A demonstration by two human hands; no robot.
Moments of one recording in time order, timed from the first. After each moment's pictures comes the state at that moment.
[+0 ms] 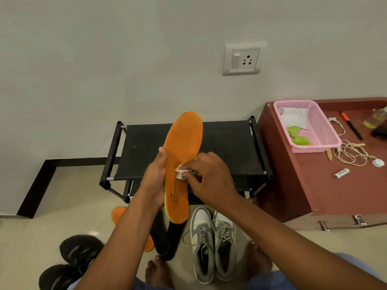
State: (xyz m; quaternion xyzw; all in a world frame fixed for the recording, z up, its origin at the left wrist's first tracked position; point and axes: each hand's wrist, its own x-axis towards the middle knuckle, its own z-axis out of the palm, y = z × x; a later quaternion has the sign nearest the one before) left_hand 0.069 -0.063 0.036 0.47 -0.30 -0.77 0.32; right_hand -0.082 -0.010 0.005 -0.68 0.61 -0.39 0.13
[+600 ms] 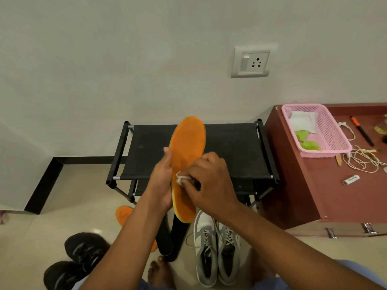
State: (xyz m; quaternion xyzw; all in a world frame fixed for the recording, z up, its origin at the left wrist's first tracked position) left_hand 0.063 -0.057 0.051 0.44 -0.22 -0.81 0.32; right_hand -0.064 -0.003 0.013 -0.70 0.61 -0.37 0.06
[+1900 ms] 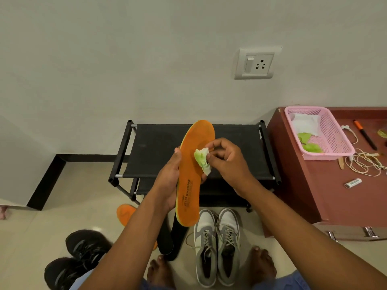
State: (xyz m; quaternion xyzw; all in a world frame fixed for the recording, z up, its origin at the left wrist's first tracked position) left_hand 0.063 -0.054 0.045 0.47 -0.34 -0.76 0.30; right_hand -0.112 -0.037 0.018 -0.48 0.58 -0.51 0.43
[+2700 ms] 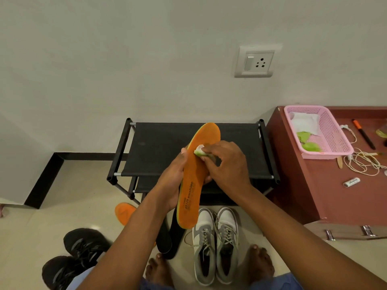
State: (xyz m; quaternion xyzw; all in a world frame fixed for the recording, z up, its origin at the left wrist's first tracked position) left_hand 0.058 -0.048 0.047 0.46 -0.35 -0.77 0.28; right_hand -0.106 -0.034 -0.002 -0.63 0.65 -0.41 0.08
